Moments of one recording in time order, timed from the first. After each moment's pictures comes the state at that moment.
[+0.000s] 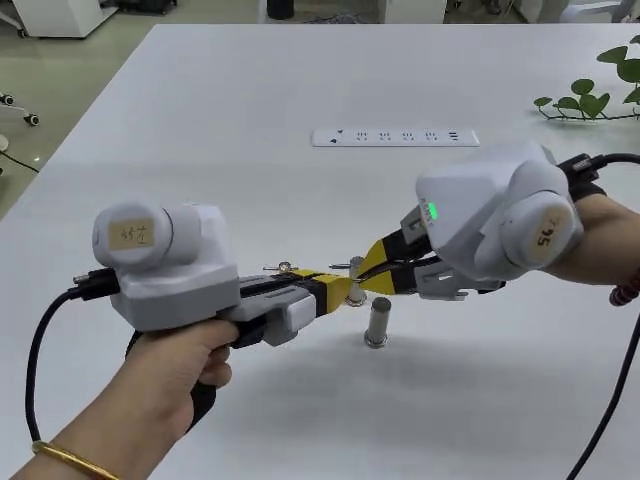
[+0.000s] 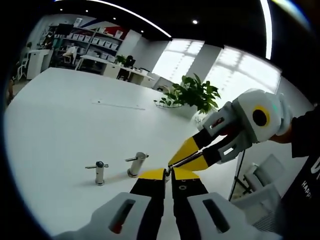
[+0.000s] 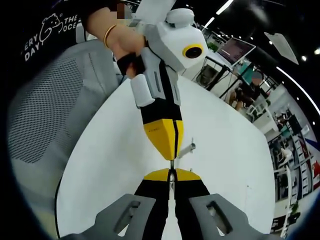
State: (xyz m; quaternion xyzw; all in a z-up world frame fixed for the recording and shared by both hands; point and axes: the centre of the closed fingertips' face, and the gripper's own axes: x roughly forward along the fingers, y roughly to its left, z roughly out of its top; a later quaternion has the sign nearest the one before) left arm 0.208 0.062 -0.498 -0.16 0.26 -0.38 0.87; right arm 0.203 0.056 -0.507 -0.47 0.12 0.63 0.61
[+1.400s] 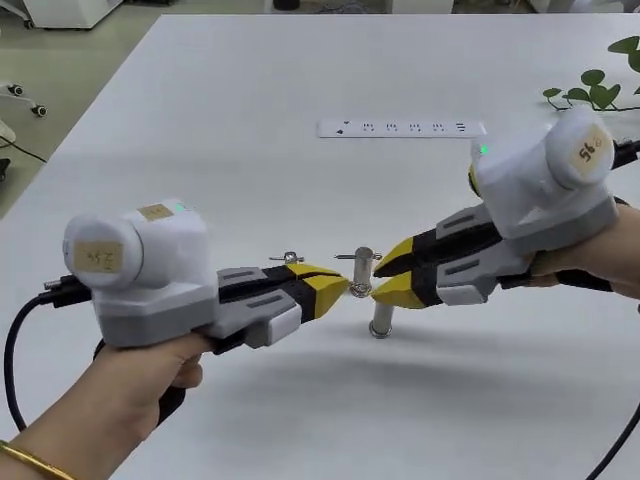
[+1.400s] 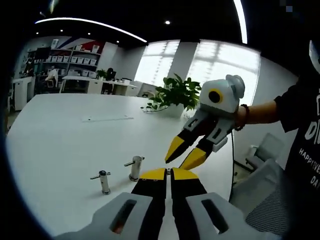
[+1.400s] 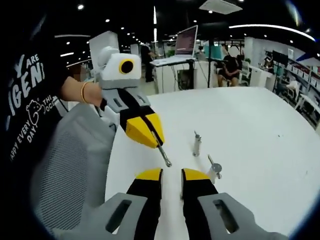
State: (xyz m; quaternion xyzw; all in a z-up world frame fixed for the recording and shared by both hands) left arm 0.189 0.071 -0.488 -0.08 0.20 -0.44 0.87; right arm 0.192 0.045 -0.506 -0.16 0.27 0.63 0.71
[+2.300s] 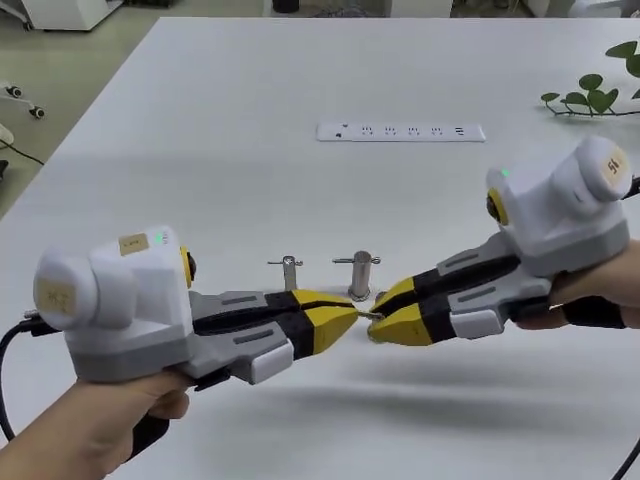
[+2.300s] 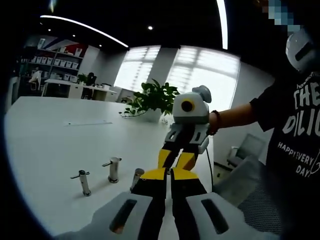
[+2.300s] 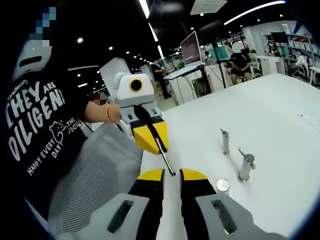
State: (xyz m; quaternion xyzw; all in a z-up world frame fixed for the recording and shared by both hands) left arm 0.158 0.057 -0.479 -0.10 0.16 -0.53 0.83; right arm 0.146 0.054 -0.501 -0.04 0.29 0.70 0.66
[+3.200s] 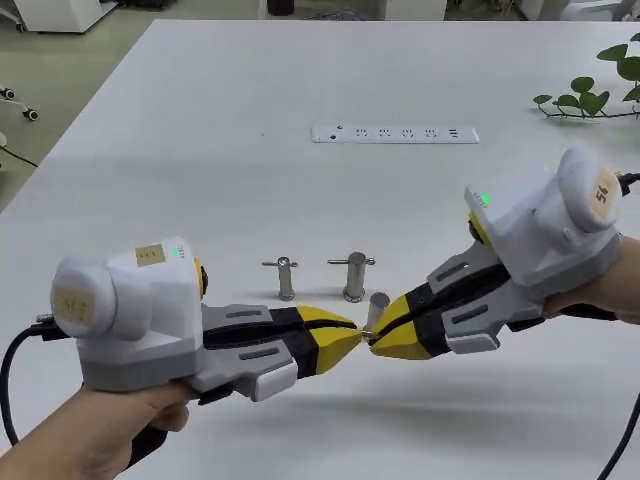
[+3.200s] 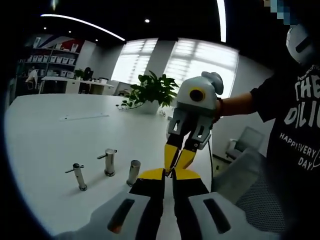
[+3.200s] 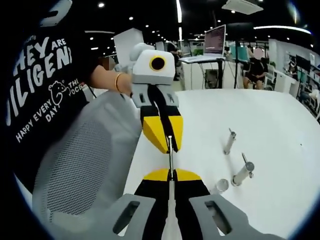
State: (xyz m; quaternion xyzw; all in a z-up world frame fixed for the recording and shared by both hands) left arm 0.150 0.051 -0.495 -0.07 0.19 -0.53 0.82; right arm 0.136 0.046 -0.519 -0.21 0.26 0.71 0.62
